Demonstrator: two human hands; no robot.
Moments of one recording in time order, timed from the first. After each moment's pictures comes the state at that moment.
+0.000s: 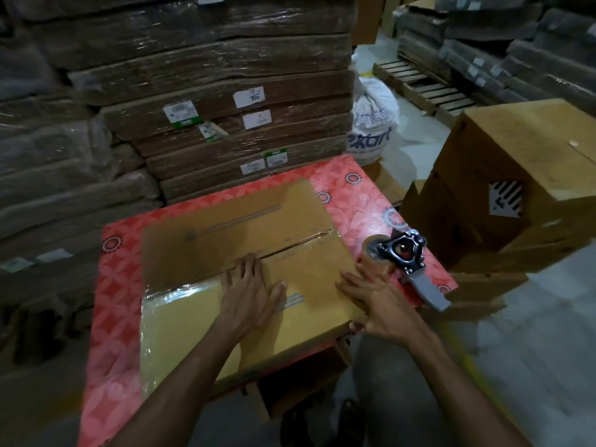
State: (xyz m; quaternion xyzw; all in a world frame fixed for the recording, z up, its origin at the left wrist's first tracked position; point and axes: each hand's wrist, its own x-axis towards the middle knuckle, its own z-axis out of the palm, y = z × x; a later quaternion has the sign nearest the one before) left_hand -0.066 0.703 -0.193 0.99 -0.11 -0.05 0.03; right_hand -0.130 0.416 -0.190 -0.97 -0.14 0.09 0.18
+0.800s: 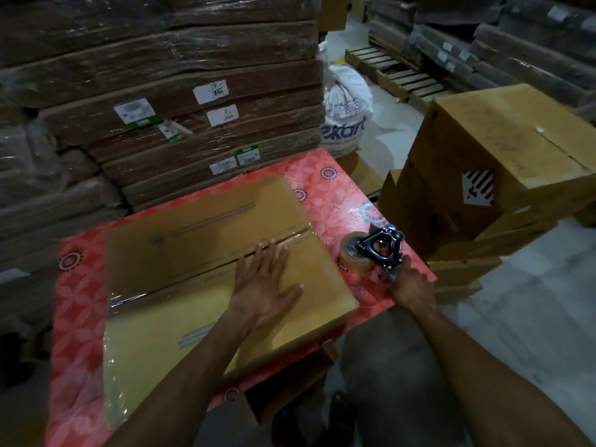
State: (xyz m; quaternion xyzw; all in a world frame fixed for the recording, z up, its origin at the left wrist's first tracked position) left_hand -0.038 0.640 -0.202 0.97 -0.23 -0.11 0.06; right_hand -0.093 0.302 -0.288 -0.93 0.30 0.11 0.17
